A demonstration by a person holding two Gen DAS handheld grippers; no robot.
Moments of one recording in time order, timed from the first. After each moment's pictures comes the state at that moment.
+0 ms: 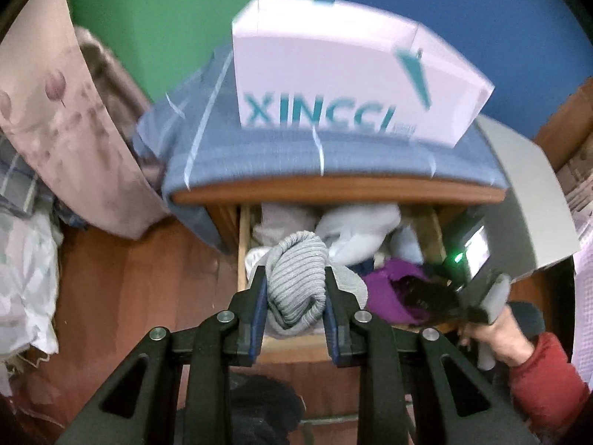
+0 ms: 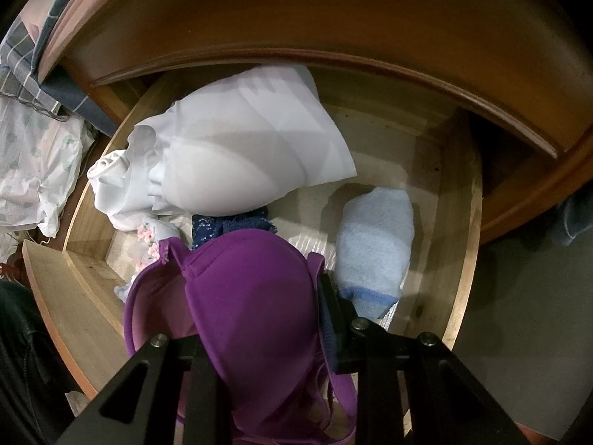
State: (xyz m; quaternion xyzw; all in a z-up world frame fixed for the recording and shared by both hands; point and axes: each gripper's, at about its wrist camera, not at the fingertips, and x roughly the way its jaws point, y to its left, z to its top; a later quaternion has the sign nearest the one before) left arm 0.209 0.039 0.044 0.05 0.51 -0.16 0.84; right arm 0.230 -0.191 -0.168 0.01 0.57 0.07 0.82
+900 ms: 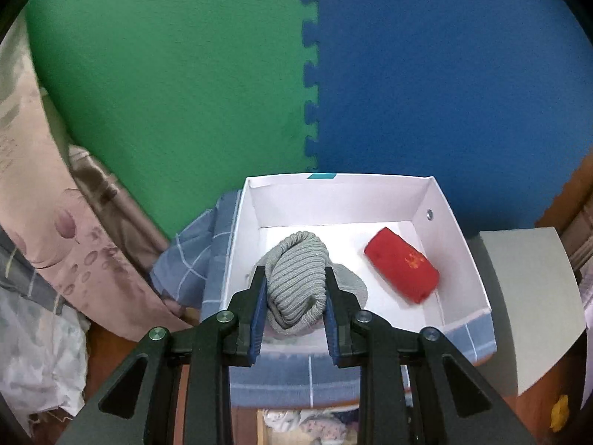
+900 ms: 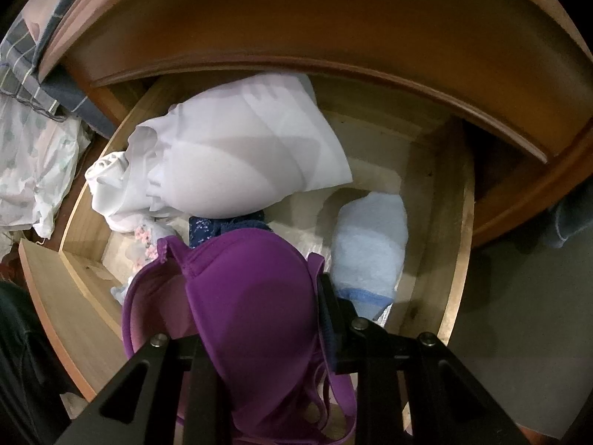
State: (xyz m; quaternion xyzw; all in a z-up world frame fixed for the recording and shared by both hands) left arm 0.379 -0.036 0.171 0.07 0.41 -0.13 0.90; right arm 0.227 -0.184 -0.168 0.00 0.56 0.07 0.82
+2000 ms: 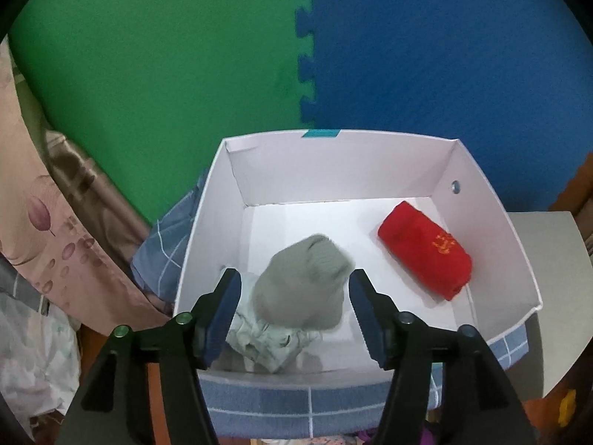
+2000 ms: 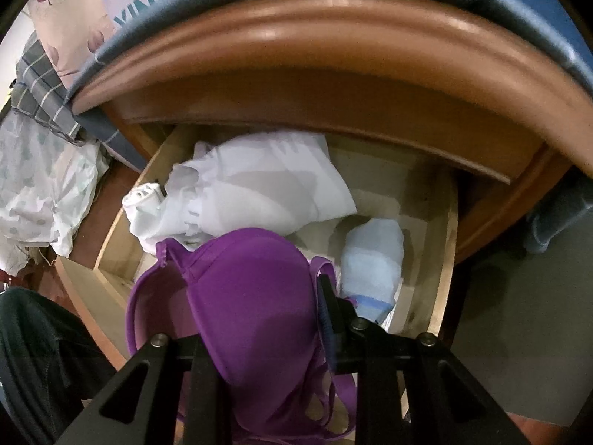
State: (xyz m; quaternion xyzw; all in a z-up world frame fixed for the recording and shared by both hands) left arm 0.397 -0.050 0.106 0.09 0.43 -0.14 0.89; right arm 0.209 -0.191 -0.127 0.03 0.52 0.08 0.85
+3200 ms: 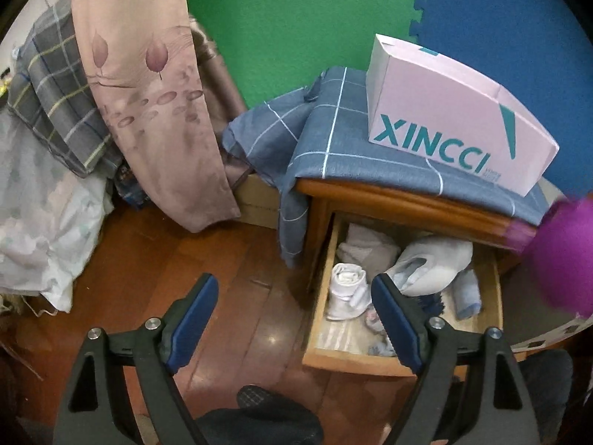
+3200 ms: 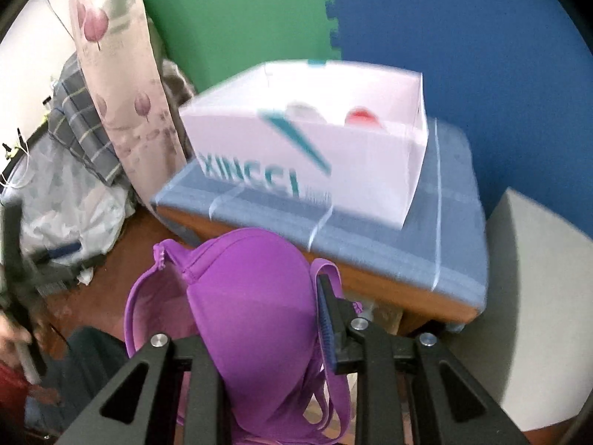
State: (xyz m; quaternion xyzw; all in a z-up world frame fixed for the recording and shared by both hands) left arm 0.190 0.120 0.020 0.00 0.45 -0.03 0.89; right arm 0.184 -0.185 0.078 0.01 0.42 0.10 0.90
